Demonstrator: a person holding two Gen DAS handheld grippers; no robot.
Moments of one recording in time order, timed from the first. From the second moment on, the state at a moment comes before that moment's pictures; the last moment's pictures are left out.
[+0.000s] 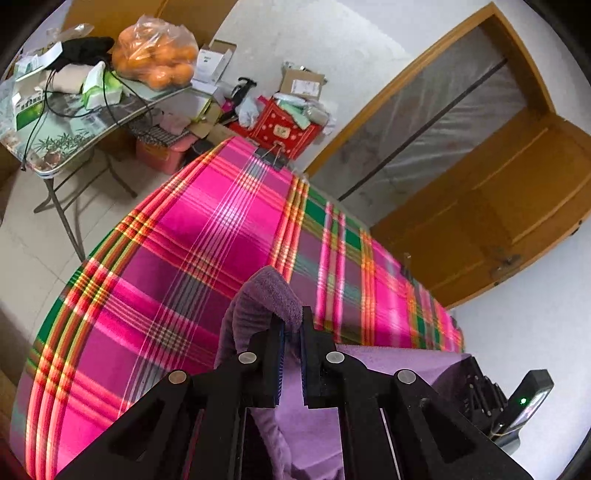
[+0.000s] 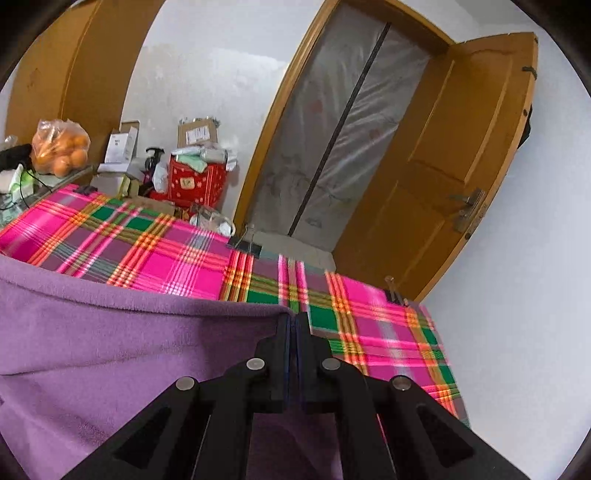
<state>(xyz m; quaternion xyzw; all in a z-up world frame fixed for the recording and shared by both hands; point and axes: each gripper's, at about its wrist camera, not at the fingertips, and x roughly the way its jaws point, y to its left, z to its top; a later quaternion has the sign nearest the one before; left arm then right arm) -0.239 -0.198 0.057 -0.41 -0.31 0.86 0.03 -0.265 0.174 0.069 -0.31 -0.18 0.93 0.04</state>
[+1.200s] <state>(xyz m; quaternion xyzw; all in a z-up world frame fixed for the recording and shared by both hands) -0.046 -0.155 0.067 -0.43 -0.19 0.87 0.16 -0.038 0.220 0.049 -0.39 0.00 0.89 -0.23</state>
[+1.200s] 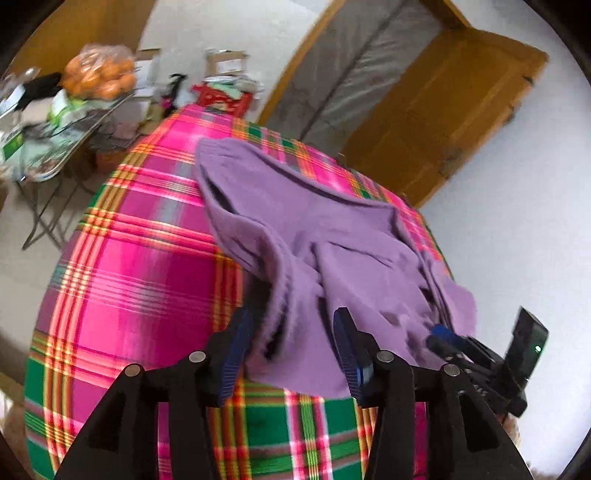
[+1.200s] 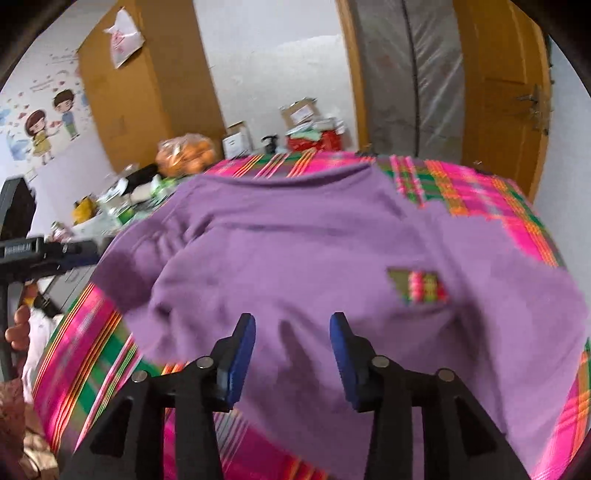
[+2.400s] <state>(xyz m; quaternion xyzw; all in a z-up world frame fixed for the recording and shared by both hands) -0.051 -0.176 0.027 -0.44 -0.27 0.85 0.07 -0.036 0.174 0.030 -0.40 -0.08 0.89 -0.22</state>
